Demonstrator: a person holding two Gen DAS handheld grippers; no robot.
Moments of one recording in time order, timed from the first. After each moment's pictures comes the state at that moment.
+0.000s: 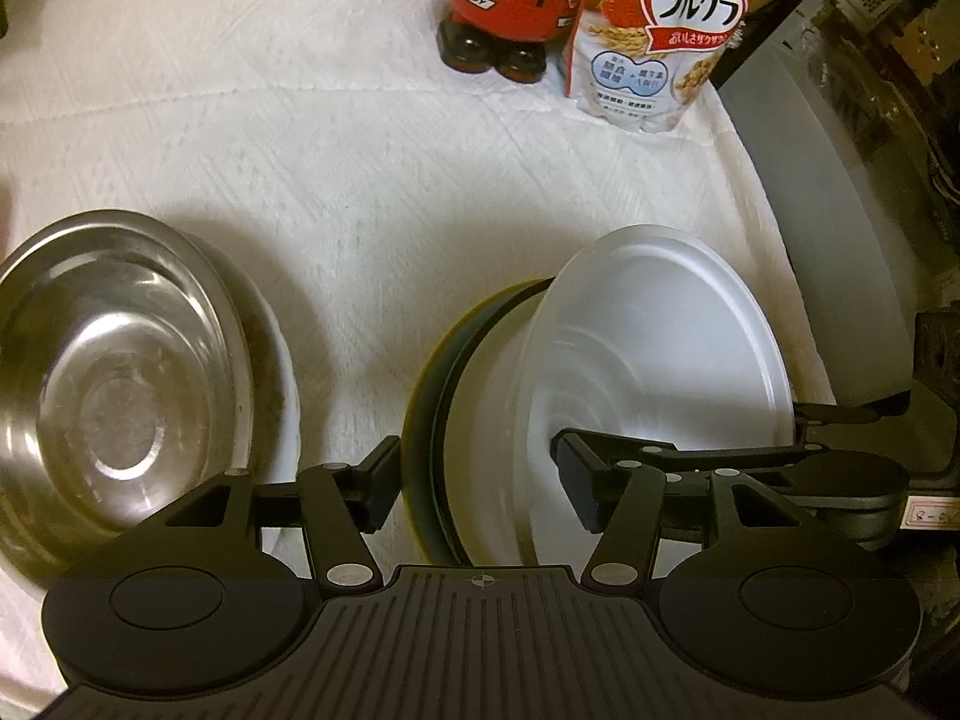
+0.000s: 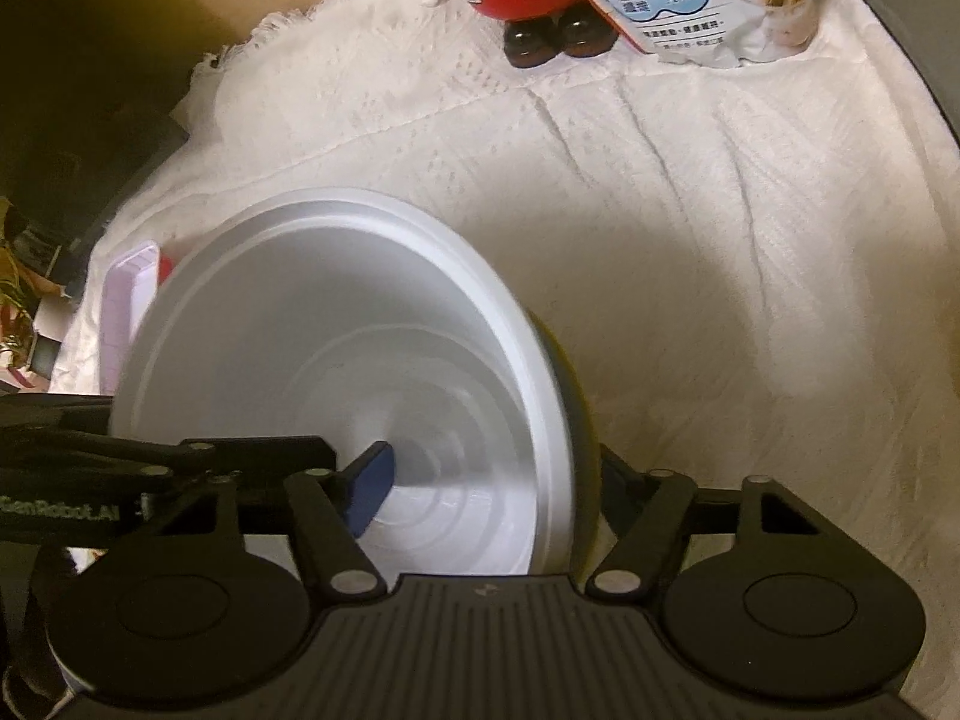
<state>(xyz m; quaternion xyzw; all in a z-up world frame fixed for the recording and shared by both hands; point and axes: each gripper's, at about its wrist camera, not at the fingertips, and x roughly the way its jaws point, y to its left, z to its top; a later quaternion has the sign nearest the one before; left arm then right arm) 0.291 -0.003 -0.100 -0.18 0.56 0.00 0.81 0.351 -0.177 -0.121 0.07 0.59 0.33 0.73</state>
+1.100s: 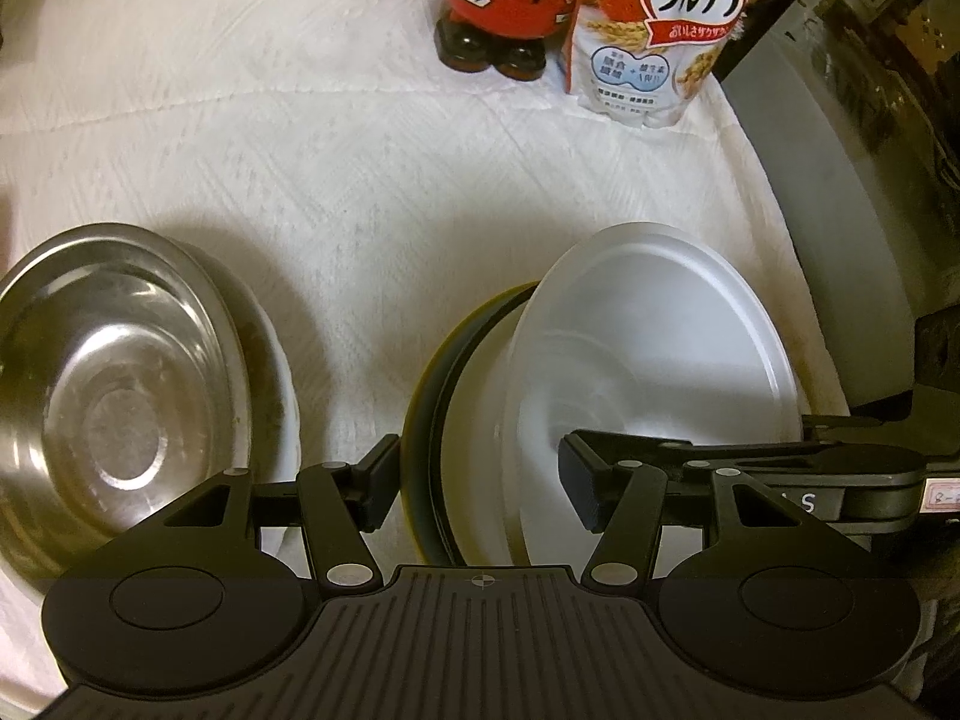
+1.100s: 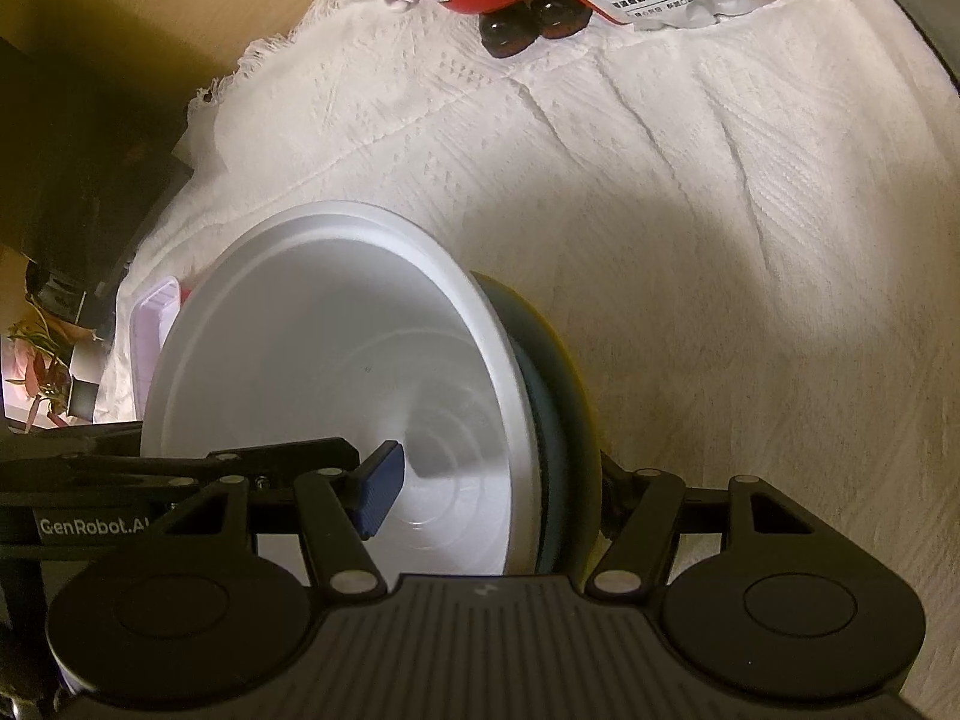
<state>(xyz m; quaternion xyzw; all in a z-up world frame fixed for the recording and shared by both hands) 0.294 -0.007 -0.102 -0.16 0.56 0.00 0.81 0.356 -0.189 -0.130 0.14 0.61 0.33 0.71</state>
